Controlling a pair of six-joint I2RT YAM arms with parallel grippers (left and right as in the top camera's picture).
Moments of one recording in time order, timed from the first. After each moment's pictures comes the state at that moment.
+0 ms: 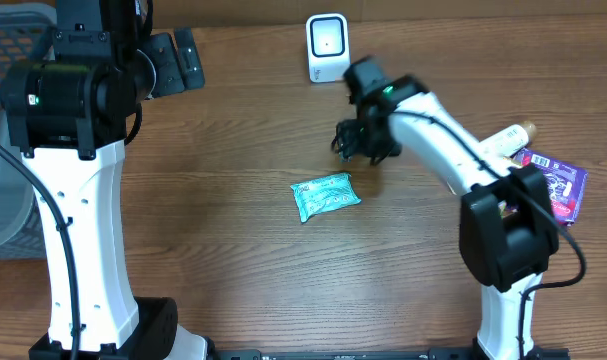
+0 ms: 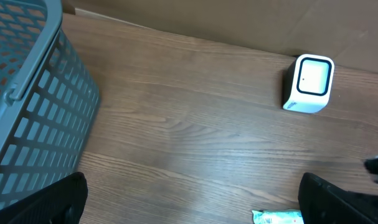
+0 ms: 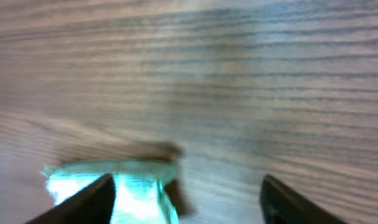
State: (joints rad) left arm -0.08 1.70 2.35 -1.47 -0.18 -0.26; right arm 0.42 2.11 1.75 -1.03 -0.16 0.33
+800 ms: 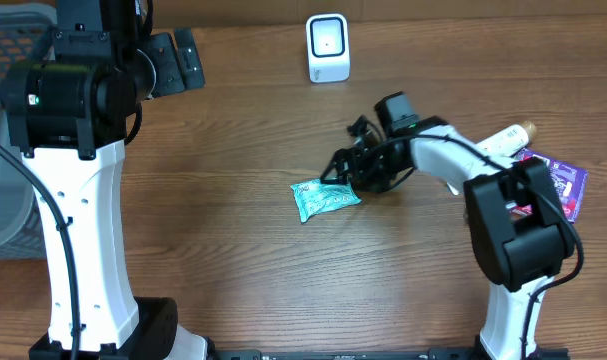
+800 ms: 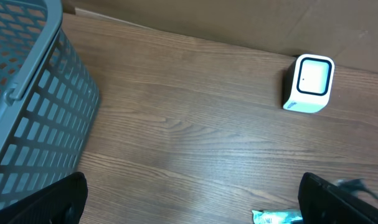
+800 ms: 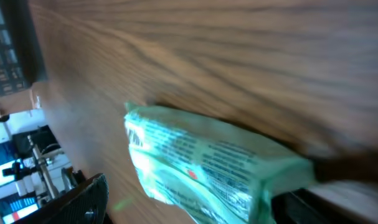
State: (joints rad) left arm -0.08 1.70 2.35 -1.47 -0.18 -0.26; right arm 0.38 2.08 1.31 -0.54 -0.76 0.33
